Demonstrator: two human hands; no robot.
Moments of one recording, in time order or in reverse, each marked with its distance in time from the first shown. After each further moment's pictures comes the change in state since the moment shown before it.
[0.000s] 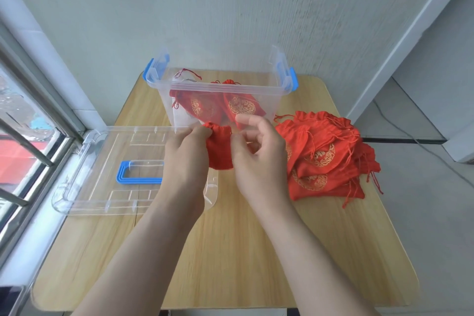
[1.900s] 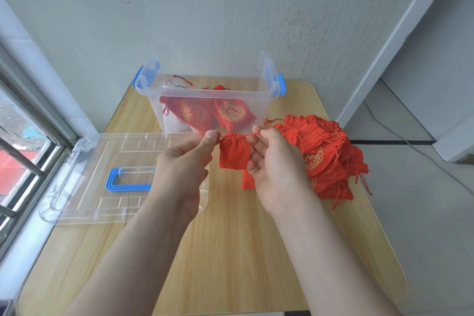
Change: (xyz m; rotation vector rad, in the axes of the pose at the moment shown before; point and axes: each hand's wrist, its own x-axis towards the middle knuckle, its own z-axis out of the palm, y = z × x) left_hand 0.004 -0.014 0.002 -0.045 -0.075 -0.103; right_hand 0.020 -0.011 -0.031 0.530 0.056 0.633
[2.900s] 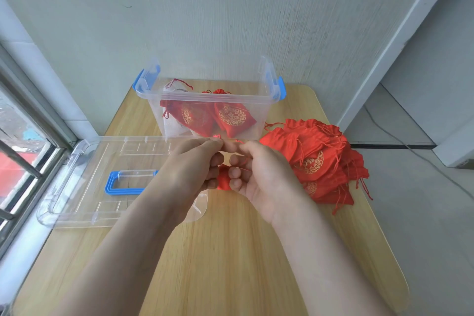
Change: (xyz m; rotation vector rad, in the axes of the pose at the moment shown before) left_hand -0.002 0.019 0.001 0.202 -0.239 -0.020; right_hand -0.005 0.002 0.005 -0.167 -0.189 0.140
